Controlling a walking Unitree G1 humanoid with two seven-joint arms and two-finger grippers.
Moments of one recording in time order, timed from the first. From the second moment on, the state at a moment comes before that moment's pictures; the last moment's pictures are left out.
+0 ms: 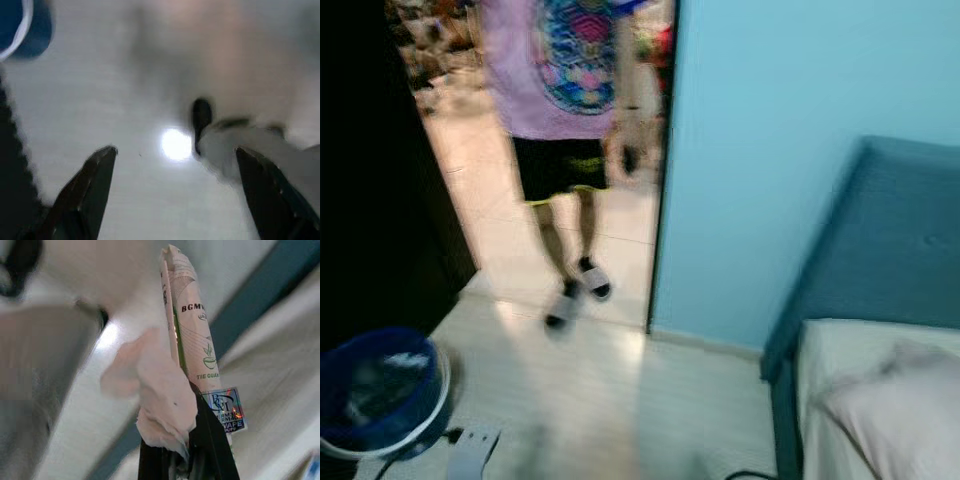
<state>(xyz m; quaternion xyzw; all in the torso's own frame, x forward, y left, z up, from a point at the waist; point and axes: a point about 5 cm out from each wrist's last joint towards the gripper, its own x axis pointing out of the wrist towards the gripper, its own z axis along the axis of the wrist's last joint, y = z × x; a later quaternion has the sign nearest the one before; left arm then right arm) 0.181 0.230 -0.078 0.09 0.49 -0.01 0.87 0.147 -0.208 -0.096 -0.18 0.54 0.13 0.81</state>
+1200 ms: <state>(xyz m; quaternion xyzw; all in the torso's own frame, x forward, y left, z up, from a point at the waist) 0.174 0.227 -0.082 0.07 0.49 0.00 0.87 0.185 -0.213 -0.079 -0.18 0.49 0.11 0.85</state>
